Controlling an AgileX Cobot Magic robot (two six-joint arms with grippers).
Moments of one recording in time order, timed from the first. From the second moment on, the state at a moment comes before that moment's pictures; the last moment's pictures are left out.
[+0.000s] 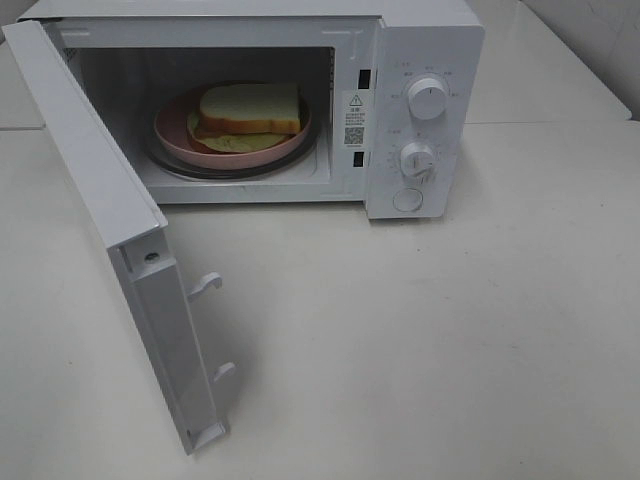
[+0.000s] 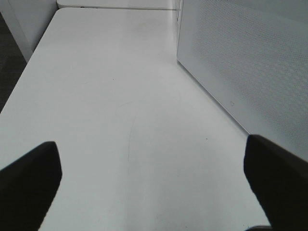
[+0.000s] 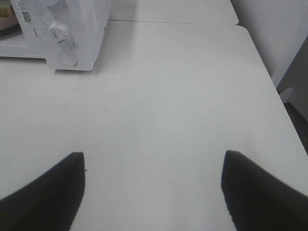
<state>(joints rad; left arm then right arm) 0.06 0.00 -0.52 -0.05 1.08 0.03 0.07 0.00 -0.50 -0.09 1.00 0.04</state>
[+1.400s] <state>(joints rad) 0.06 0.02 -0.54 -0.05 1.06 0.03 0.07 0.00 -0.50 -0.09 1.00 0.04</state>
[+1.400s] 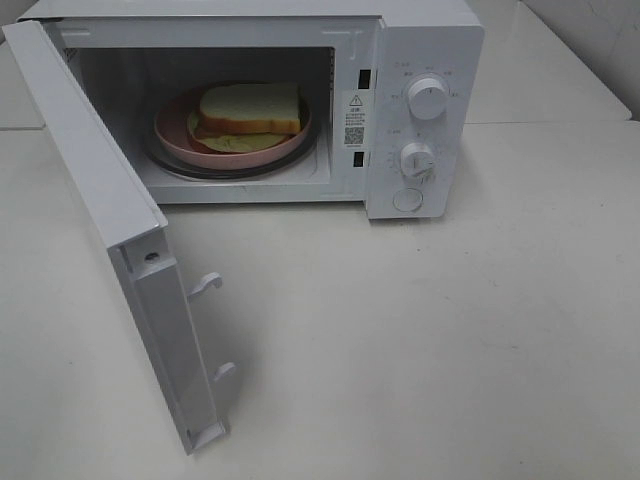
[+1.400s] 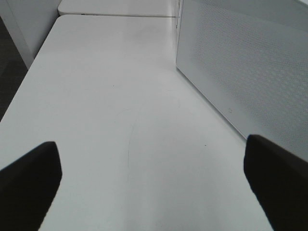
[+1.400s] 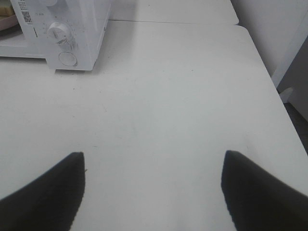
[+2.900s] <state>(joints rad) 0.06 1.02 -0.35 -0.07 -0.16 0.05 0.07 0.00 -0.50 -0.09 1.00 0.04</state>
